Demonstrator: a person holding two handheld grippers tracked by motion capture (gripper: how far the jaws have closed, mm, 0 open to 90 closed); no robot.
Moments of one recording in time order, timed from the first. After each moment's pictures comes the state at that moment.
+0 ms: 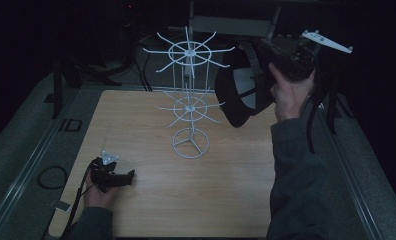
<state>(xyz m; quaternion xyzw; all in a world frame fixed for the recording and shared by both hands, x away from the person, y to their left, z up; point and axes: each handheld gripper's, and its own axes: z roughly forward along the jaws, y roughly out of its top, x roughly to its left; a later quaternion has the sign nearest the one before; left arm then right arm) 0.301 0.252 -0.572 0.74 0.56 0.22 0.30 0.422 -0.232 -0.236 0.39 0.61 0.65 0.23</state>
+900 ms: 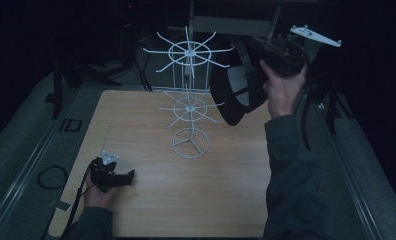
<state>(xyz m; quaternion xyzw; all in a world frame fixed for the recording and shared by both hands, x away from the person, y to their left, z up) 0.301 0.252 -0.572 0.74 0.55 0.22 0.30 0.428 -0.211 -0.231 0.38 0.62 0.64 0.23</state>
